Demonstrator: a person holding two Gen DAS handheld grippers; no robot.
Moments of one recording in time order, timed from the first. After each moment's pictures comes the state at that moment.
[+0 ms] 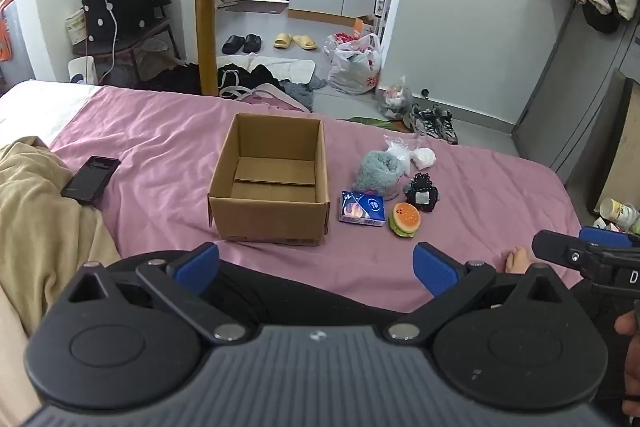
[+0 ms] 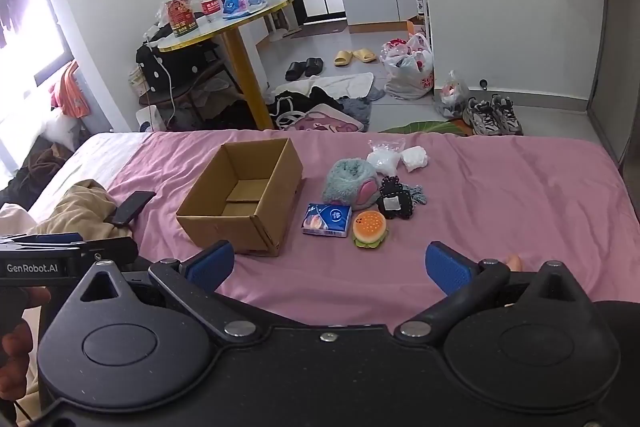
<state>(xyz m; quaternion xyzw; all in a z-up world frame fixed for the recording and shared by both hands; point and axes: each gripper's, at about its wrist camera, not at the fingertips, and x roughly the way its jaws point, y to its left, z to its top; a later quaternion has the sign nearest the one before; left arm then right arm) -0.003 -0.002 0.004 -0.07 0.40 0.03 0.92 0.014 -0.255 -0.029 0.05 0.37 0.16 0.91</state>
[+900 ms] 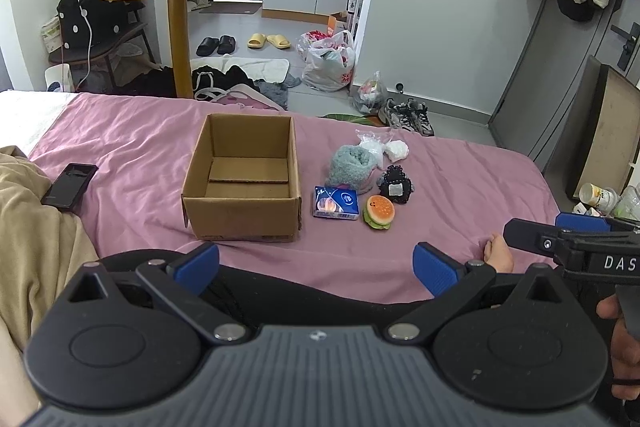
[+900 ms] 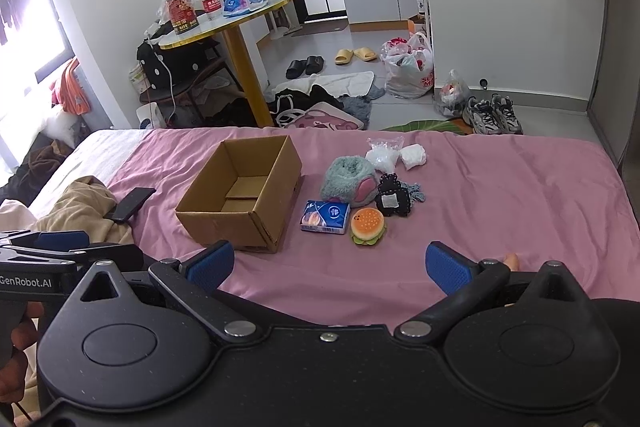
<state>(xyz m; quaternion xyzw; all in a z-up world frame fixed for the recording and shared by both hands) -0.008 -0.013 0.005 -0.06 0.40 -0.01 0.92 0.014 -0.257 -0.032 0.05 0.38 0.16 0.91</state>
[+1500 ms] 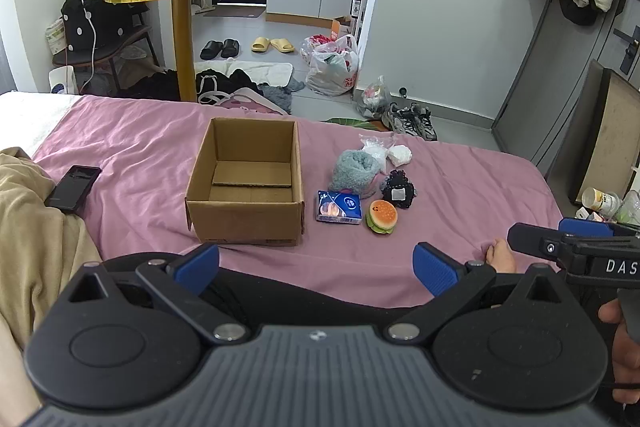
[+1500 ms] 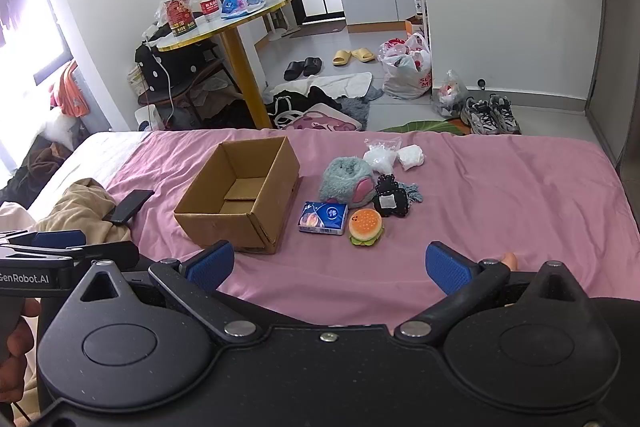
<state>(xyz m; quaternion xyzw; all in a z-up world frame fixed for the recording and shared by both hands) -0.009 -0.014 0.006 -0.06 0.39 0.00 0.92 0.014 -0.261 -0.033 0.05 0.38 0.16 0.91</state>
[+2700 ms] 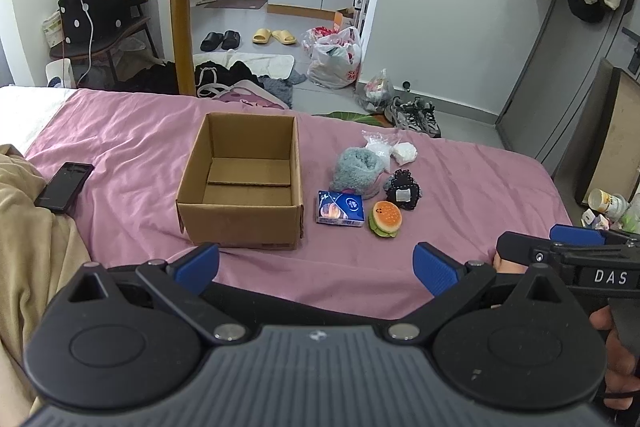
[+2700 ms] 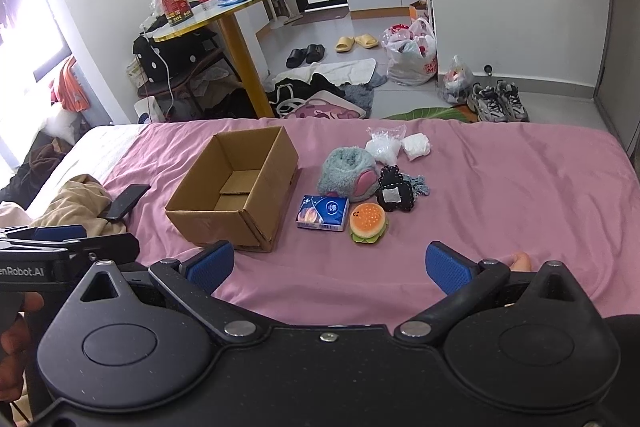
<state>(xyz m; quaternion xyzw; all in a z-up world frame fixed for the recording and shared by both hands) 0.019 -0.015 -0.003 -0.06 0.41 0.00 0.91 0.043 -0.257 -0.050 0.06 0.40 0.16 0.90</state>
